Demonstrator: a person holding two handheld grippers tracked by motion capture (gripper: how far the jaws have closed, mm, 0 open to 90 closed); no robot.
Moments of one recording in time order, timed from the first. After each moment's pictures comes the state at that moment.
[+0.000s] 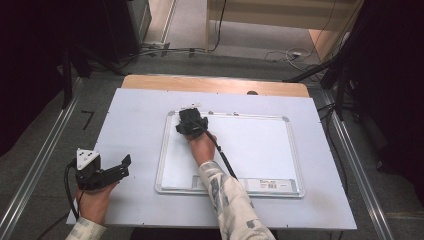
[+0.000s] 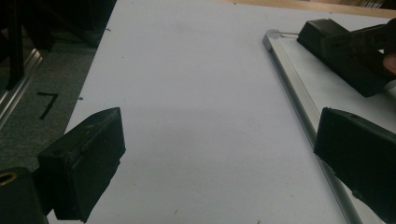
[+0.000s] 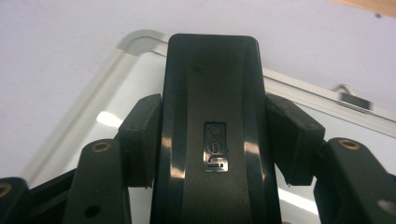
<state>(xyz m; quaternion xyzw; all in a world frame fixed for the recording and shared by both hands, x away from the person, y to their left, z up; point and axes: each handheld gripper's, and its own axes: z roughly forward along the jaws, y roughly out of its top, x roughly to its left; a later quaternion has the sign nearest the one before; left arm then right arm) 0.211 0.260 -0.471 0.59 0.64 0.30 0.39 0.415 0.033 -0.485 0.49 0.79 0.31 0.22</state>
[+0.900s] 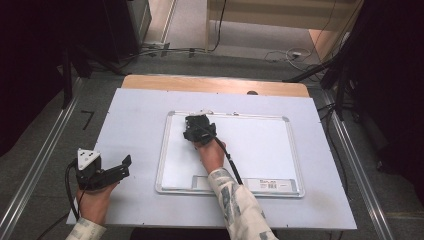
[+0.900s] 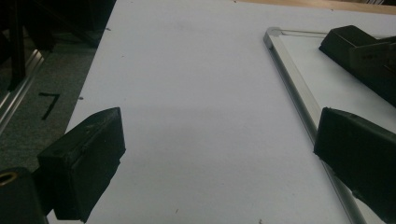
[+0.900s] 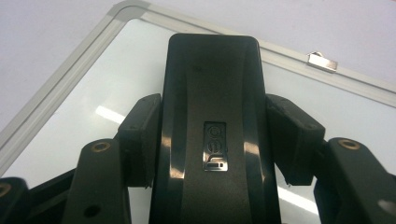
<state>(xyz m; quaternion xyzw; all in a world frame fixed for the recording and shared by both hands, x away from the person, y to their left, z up) 0.212 0.259 -0.472 0.59 0.64 0.30 0.39 0.398 -0.001 -0.485 0.48 0.79 0.31 0.22</state>
